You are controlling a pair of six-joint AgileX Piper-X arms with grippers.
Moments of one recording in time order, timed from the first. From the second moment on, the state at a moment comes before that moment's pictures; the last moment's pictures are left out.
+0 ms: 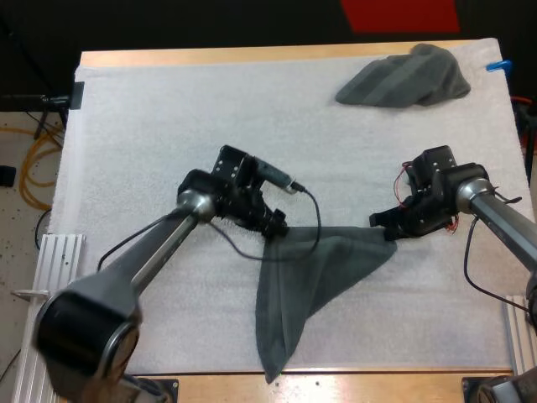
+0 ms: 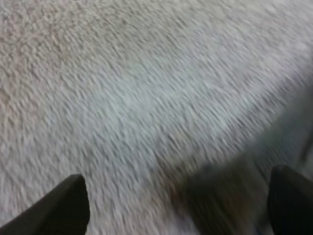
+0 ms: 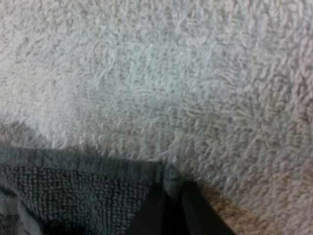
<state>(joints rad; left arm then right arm) -0.43 1.70 -1.05 0.68 0.25 -1.67 0.24 1.76 -0.98 0.80 -0.34 -1.72</state>
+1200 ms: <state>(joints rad) -0.57 1.81 -1.10 0.75 0.21 -1.68 0.24 1.76 -0.98 0.81 -0.33 -1.72</state>
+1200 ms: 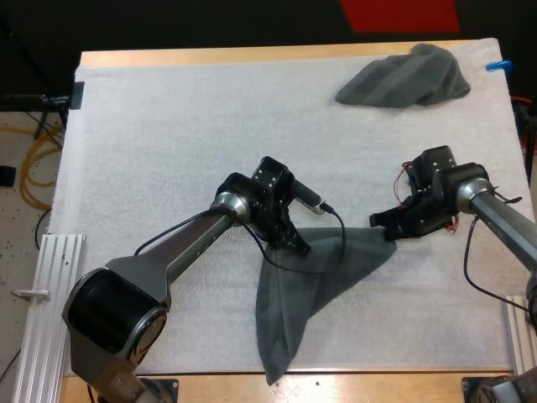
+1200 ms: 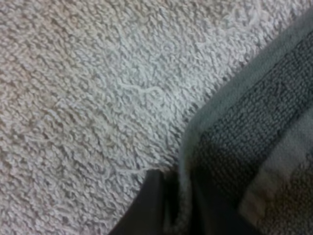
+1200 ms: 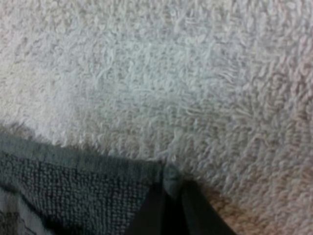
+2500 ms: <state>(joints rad) -0.57 1.00 -1.19 0.92 0.26 -1.70 0.41 0.92 -1.06 0.84 -0.30 -1.78</state>
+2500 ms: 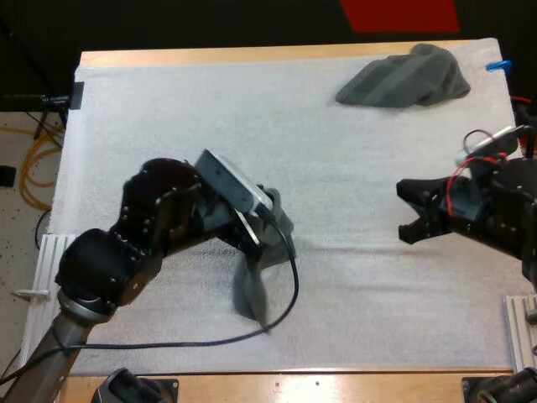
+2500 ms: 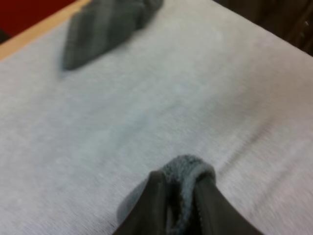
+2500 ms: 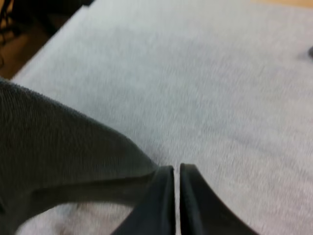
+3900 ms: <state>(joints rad) -0.14 1.21 -1.13 0.75 -0.29 -1.36 0.43 1.08 -1.05 0.95 -0.36 -1.76</state>
